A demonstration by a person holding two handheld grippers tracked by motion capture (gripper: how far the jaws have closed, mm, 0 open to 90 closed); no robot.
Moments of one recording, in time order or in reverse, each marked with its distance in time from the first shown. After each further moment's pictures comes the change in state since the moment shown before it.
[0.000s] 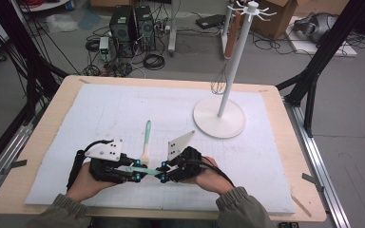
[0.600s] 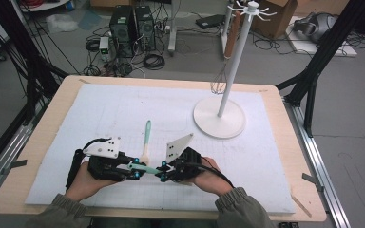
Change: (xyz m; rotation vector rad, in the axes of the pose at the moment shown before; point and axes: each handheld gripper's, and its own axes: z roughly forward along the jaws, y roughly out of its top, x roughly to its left) left arm 0.002 0.001 -0.003 0.002 0.004 -0.011; right arm 0.005 0.002 0.003 0.037 -0.060 -0.024
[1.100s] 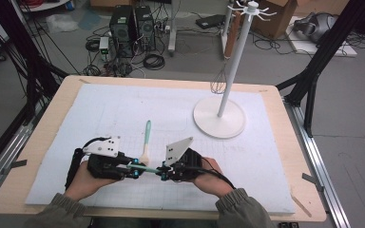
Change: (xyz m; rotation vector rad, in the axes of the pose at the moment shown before) left arm 0.002 0.001 -0.001 0.010 -0.019 -0.012; right arm 0.008 0.005 -0.005 0.025 -0.066 -0.061
